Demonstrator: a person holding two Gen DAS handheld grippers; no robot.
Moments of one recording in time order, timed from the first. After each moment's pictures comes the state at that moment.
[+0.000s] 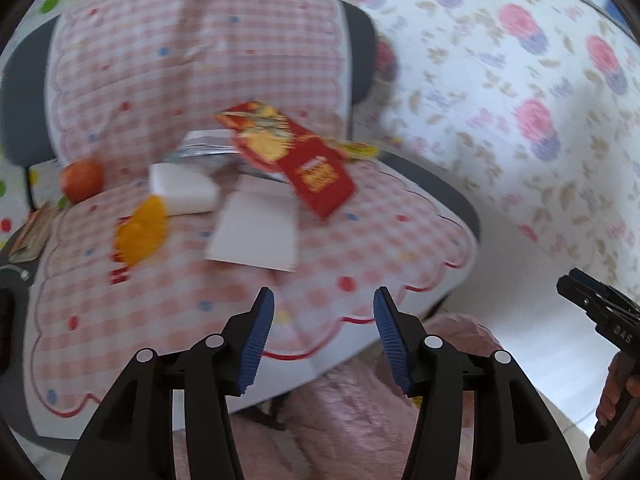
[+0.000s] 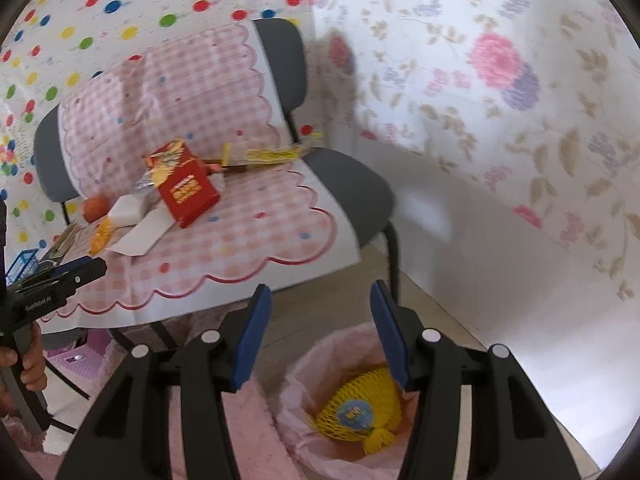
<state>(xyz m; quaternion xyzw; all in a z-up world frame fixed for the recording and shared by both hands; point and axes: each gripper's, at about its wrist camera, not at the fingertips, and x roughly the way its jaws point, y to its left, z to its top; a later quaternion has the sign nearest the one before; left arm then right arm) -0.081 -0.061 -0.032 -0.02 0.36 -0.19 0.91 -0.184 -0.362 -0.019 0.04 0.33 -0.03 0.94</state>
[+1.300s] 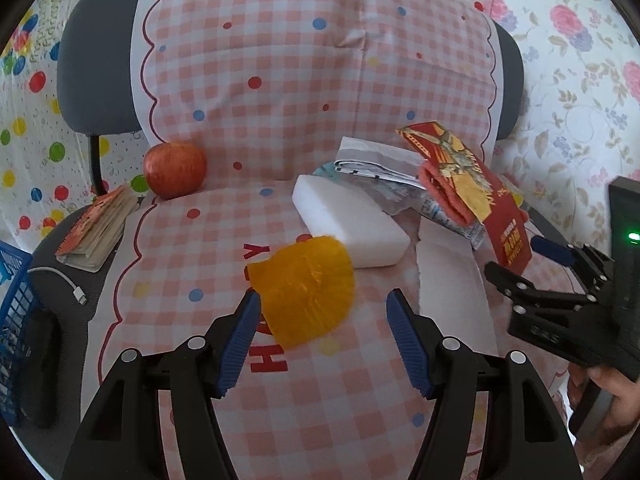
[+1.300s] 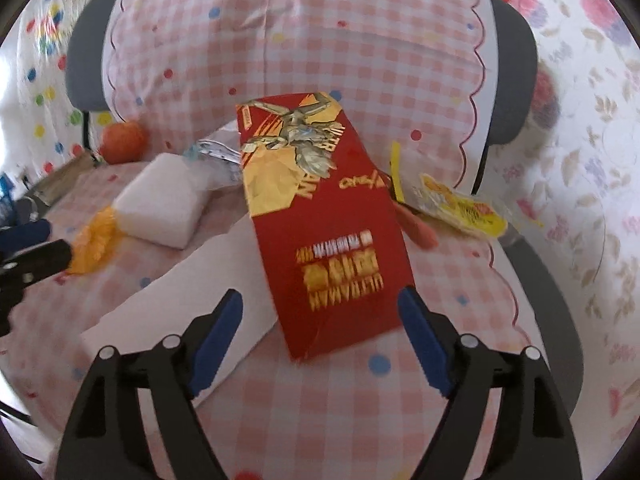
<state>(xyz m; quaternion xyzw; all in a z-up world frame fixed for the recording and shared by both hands) 0.024 0.039 -0.054 -0.06 0.38 -0.04 0.92 0.052 -0.177 -0.068 -0.16 0.37 0.08 0.91</state>
